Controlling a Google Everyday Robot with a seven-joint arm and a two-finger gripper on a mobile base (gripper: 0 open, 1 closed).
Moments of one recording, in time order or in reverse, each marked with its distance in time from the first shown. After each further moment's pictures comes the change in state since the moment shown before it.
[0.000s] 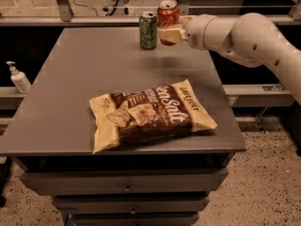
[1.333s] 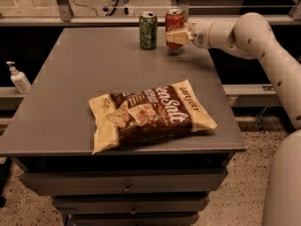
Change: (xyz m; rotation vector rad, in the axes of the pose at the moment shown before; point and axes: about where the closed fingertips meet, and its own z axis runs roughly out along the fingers) arm 0.056 -0.068 0.034 -0.085 0.049 0.099
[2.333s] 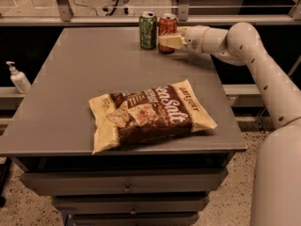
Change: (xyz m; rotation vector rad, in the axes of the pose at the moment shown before) arm 0.014 0.012 0.029 -0.108 -0.081 0.036
